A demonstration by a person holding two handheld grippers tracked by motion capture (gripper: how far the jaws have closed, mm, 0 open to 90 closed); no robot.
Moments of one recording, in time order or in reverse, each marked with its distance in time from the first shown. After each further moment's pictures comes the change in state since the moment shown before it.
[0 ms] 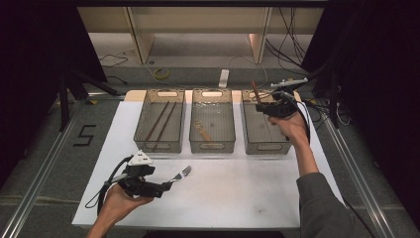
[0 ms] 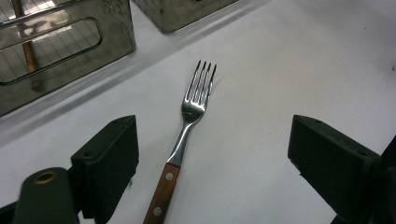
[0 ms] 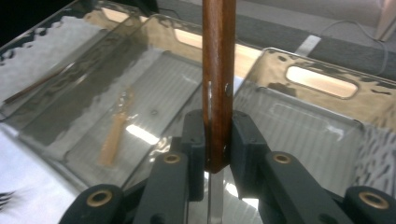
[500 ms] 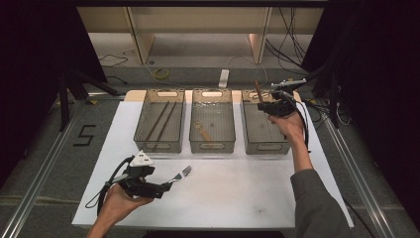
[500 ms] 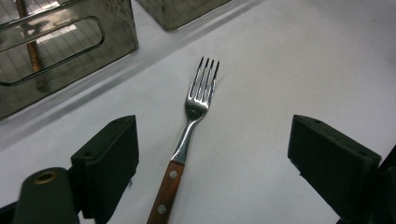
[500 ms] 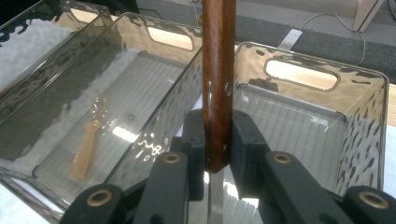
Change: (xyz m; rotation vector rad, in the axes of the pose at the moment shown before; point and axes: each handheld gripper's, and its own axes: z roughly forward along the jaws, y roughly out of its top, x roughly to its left) left arm -0.002 0.000 0.001 0.008 0.017 0.020; right arm -0.011 -0.002 0.015 0.004 -0.065 0.051
